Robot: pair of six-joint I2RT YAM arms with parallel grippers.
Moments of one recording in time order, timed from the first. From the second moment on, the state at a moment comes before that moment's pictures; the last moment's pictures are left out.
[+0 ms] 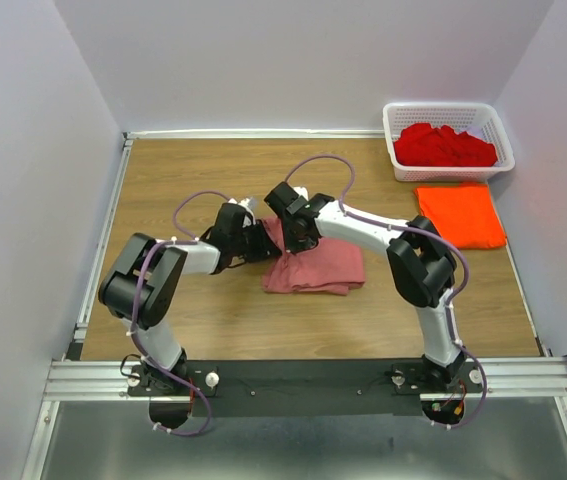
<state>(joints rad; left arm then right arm) -0.42 1.74 0.74 0.30 0.38 -0.71 0.82 2.08 1.61 -0.71 0.22 0.59</state>
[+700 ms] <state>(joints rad) -0.41 1.69 0.74 0.37 0.43 -0.76 0.82 2.04 1.60 -0.71 0.22 0.59</state>
